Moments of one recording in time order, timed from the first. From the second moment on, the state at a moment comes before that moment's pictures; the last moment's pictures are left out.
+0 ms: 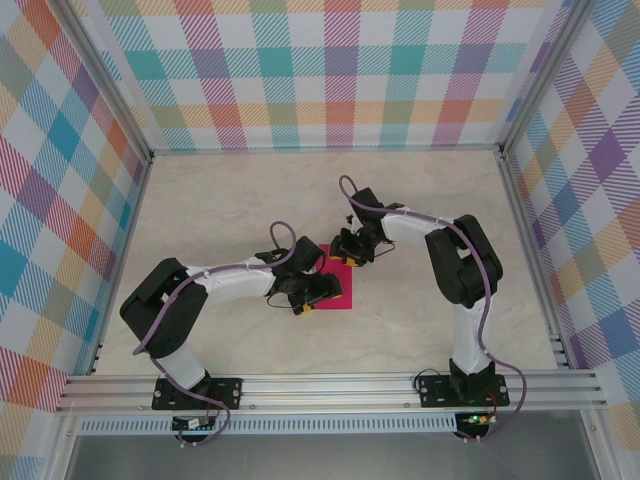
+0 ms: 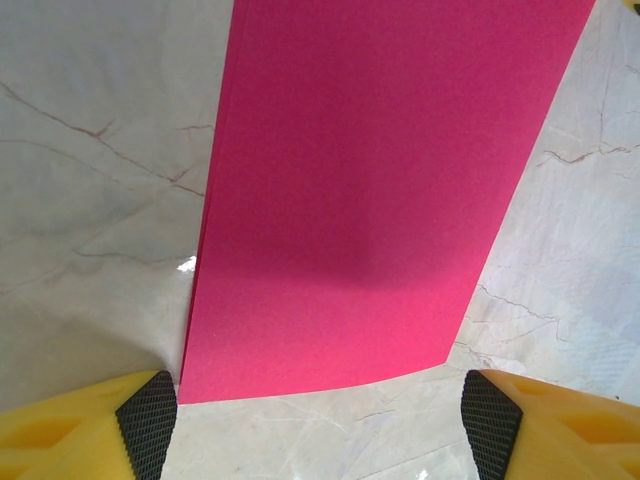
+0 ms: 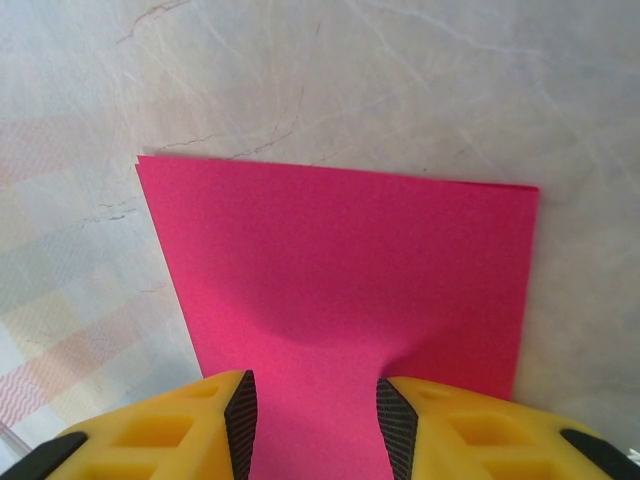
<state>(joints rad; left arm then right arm) -0.79 1.67 0.92 -0.37 0.28 -1.10 0.51 2.03 1.32 -0.53 -0.47 0.69</state>
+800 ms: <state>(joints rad) -0.78 1.65 0.92 -0.27 0.22 -1.03 0.51 2.03 1.32 -0.53 -0.48 0.69</state>
